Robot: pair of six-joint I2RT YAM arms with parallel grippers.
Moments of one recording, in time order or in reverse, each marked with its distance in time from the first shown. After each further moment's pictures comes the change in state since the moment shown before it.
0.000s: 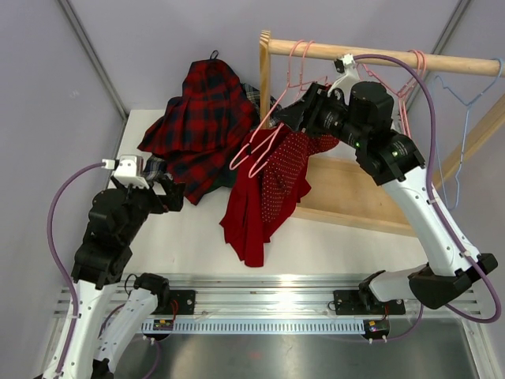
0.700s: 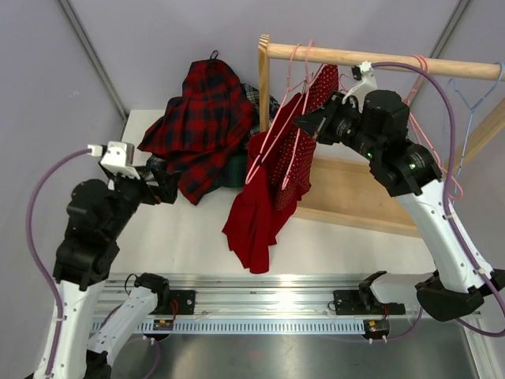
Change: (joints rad) left arm -0.014 0.068 0.177 -0.065 0.026 0.062; right arm 0.002 -0.084 -0.047 -0.062 0.090 0.029
